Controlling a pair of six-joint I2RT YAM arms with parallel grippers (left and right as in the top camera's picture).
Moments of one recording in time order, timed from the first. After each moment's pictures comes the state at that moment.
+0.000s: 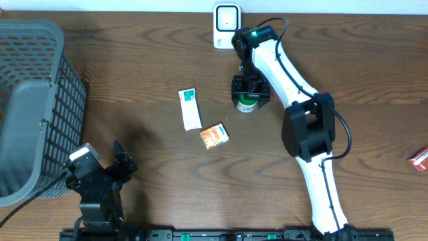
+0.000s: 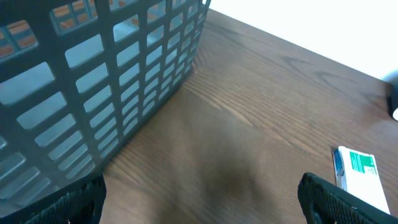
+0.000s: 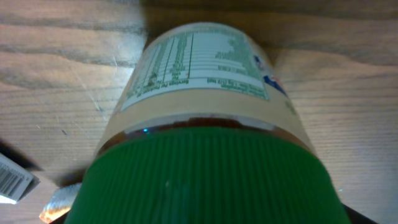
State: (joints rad) left arm -0.03 0.23 0.38 -0.61 -0.37 -0.38; right arm 0.40 2.51 2.30 -1.56 -0.14 0.45
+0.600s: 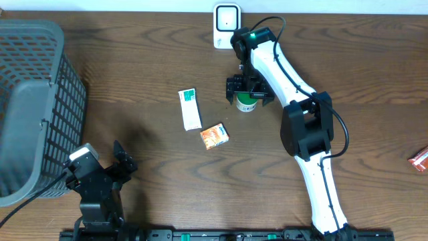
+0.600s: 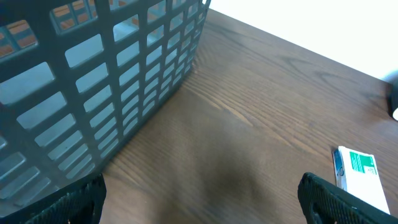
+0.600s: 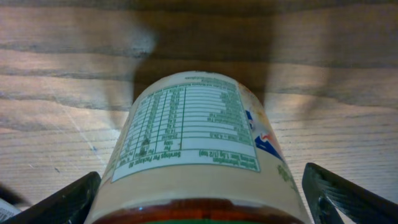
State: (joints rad) left arm -0.03 0.23 0.38 -0.61 -0.37 -0.38; right arm 0.40 2.53 2.30 -1.49 -0.09 0.46
